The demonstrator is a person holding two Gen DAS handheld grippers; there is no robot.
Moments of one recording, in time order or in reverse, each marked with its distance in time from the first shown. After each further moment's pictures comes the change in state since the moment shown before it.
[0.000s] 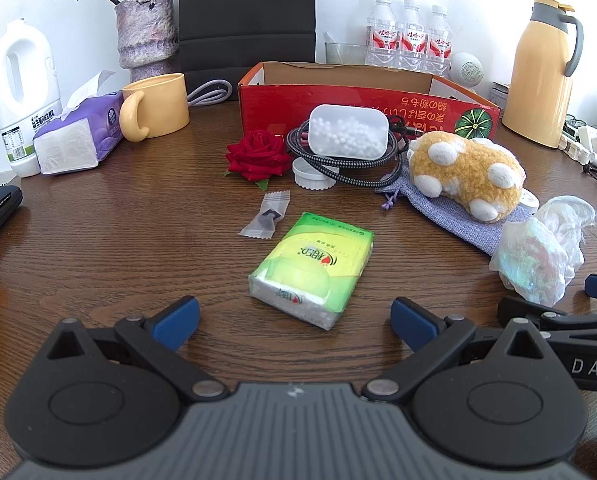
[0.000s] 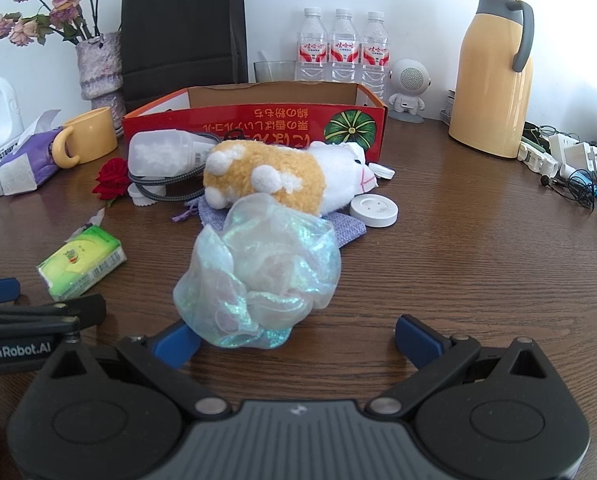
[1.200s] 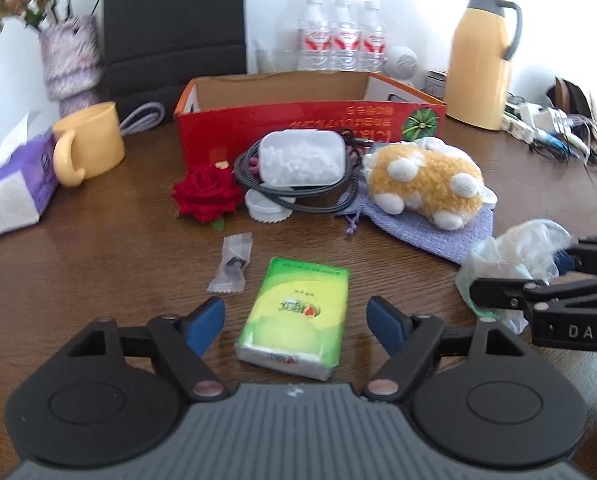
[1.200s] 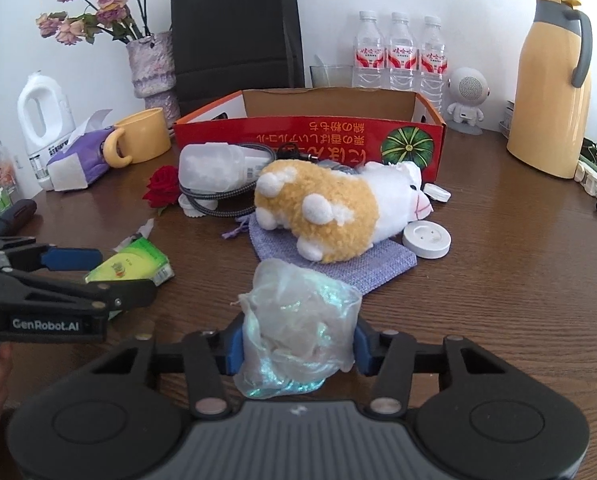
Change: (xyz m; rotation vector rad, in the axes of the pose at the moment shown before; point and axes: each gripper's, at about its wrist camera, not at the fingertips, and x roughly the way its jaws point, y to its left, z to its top) left arm 0.011 0.009 0.029 0.179 -0.008 -0.192; right arm 0.001 0.000 0.022 -0.065 0.009 0.172
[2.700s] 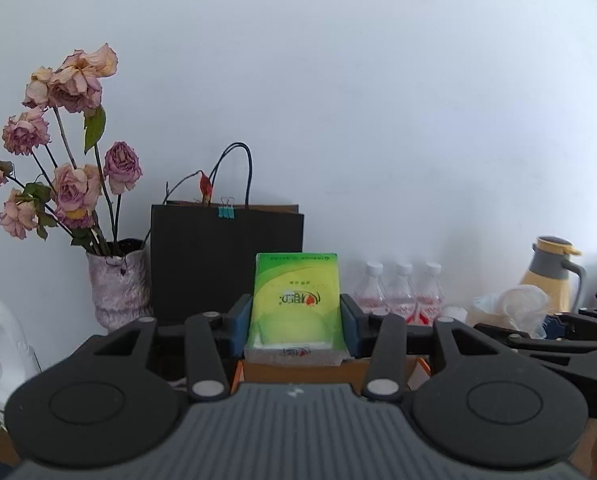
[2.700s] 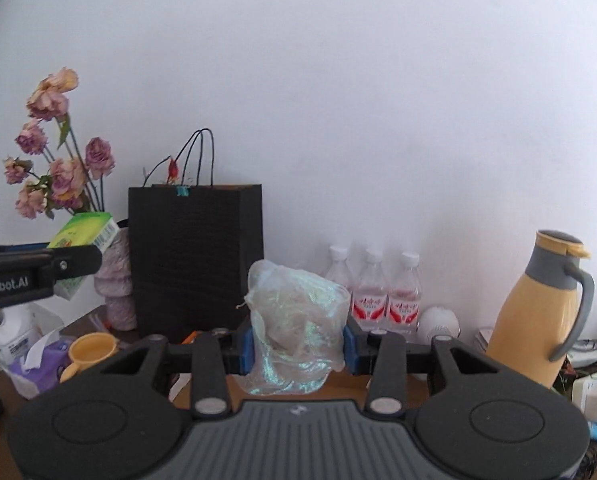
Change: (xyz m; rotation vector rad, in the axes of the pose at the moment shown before) left arm -0.053 0.021 0.277 -0.164 -0.477 0.204; right arm -0.019 -0.046 0.280 -0.062 -0.386 -0.100
